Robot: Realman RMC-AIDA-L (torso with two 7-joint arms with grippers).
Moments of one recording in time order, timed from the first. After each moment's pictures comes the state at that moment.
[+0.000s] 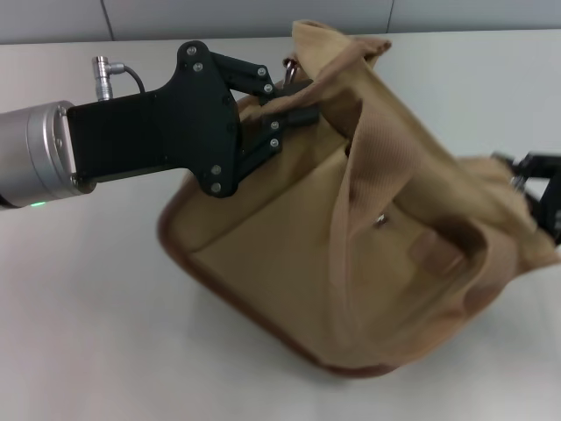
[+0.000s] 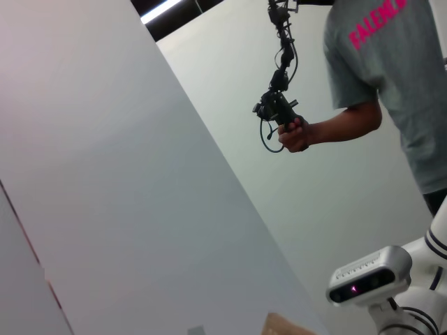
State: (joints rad) left arm -0.52 -2.07 1.07 0.69 1.37 1.79 -0.68; right arm 0.33 2.08 -0.45 -0.66 -1.90 -1.73 1.01
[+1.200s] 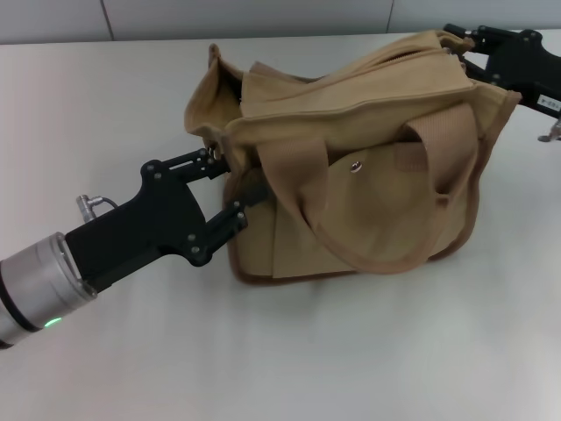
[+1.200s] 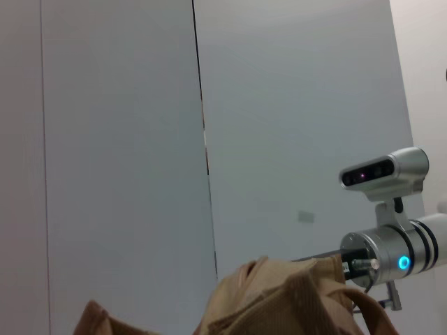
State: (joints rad) left arm -0.43 -2.08 1.07 0.18 1.25 1.66 -0.52; right arm 0.51 2.08 -0.66 -0.67 -1.69 -1.39 1.19
